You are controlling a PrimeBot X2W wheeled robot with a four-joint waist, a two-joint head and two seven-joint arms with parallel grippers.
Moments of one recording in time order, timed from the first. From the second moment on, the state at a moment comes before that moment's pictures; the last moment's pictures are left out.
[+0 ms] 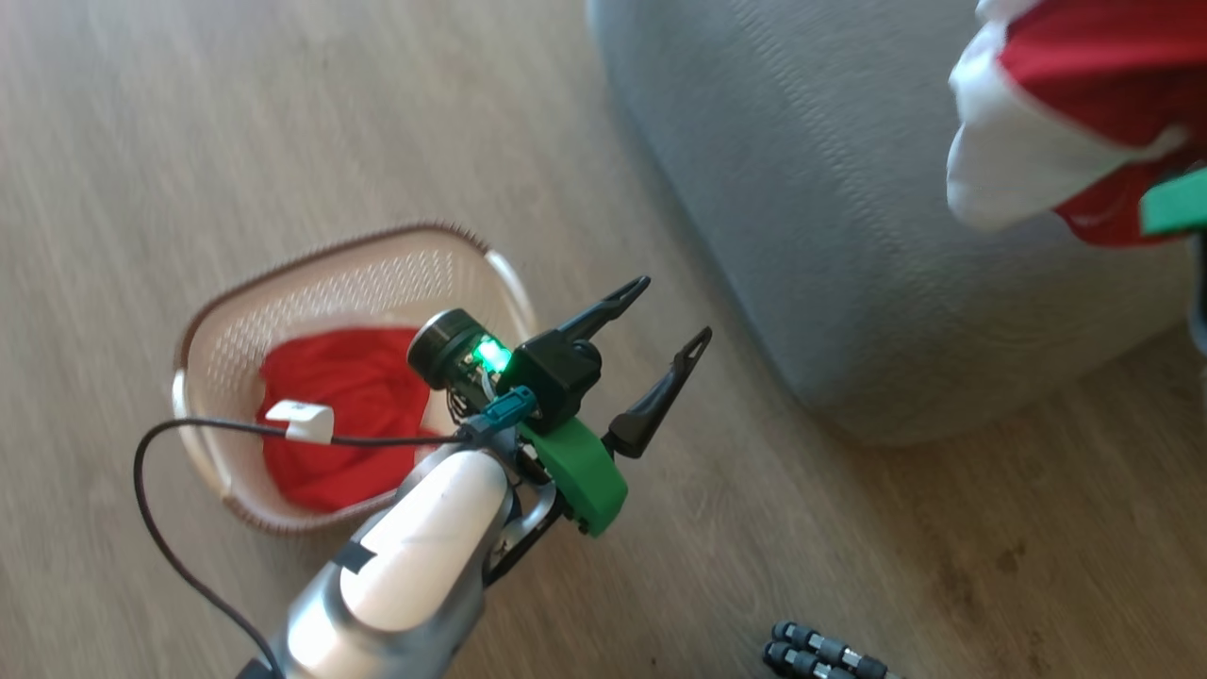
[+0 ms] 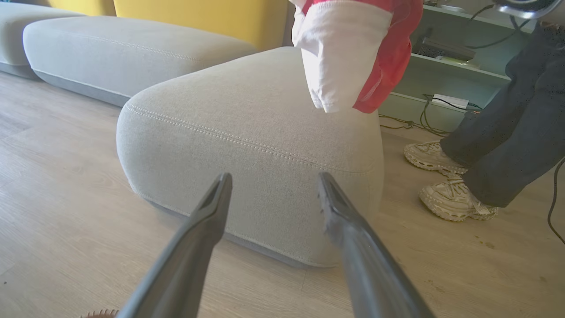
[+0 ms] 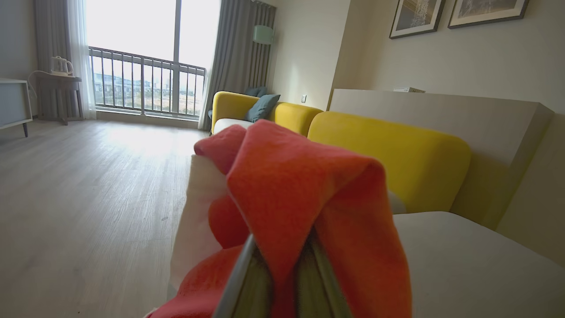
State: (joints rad) left arm -0.53 0.07 -0.71 0.39 -0.28 -0.13 -0.26; right arm -0.61 -0.30 -0.10 0.32 0.26 0.13 -0.26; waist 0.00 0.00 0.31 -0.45
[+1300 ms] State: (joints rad) left arm -0.68 0.12 -0.77 0.25 -0.23 -0.13 -0.26; right arm -1.20 -0.65 -0.79 1.26 0.05 0.13 -0.24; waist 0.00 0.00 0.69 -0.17
